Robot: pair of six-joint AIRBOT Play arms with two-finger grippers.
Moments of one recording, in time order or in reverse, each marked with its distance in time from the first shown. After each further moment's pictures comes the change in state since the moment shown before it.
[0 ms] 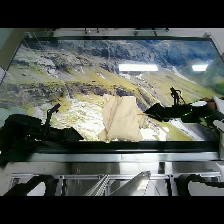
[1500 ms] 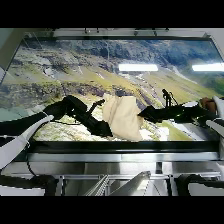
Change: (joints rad) left arm -0.480 -0.578 0.468 -0.092 -0.010 0.003; right arm 0.107 -0.027 0.000 0.018 -0.030 0.002
